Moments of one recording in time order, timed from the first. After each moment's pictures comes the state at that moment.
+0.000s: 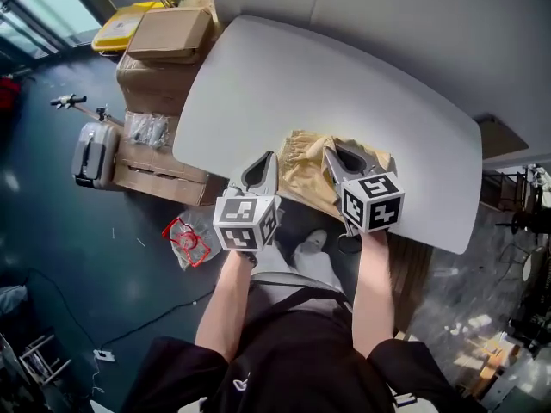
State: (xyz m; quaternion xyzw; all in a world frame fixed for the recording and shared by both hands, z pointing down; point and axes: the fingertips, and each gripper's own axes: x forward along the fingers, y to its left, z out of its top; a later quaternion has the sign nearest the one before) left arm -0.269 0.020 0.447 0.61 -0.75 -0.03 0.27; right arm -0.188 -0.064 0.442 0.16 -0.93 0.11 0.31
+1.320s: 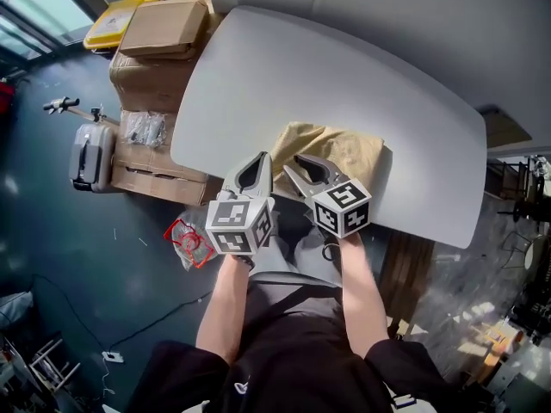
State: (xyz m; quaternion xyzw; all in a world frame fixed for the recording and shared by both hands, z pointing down) left arm -0.299 0.030 0.468 0.60 -0.74 -0.04 0.29; right arm -0.254 0.008 0.510 0.06 -0.95 0.19 0.25
